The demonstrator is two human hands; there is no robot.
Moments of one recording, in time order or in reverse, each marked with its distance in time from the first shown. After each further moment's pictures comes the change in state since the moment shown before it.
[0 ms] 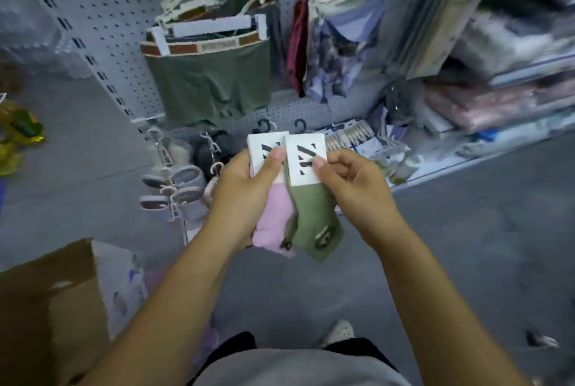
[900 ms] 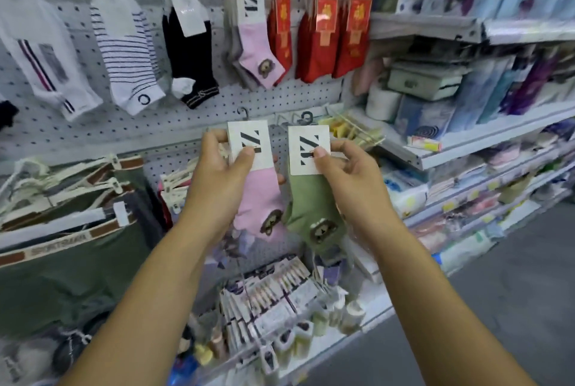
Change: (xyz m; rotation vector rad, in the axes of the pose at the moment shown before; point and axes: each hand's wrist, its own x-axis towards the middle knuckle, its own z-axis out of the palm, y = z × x) left_hand 0.259 0.187 0.324 0.099 0.021 0.424; right_hand 0.259 -0.159 -0.330 0.001 0.198 -0.347
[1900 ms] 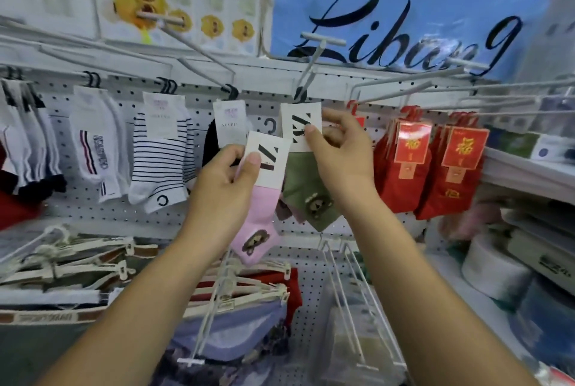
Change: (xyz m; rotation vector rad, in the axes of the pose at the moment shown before) left_hand 0.204 0.050 0.043 0.185 0.432 0.233; right_hand 0.322 -0.070 0.064 0.107 -0.220 -0.409
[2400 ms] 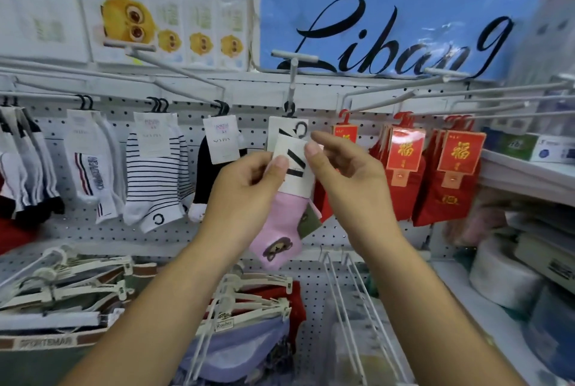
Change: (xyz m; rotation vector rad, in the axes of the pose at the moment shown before) left_hand 0.007 0.027 0.027 -0.036 -0.122 0.072; right_hand -0.026 -0.006 -0.028 0.149 -0.068 0.011
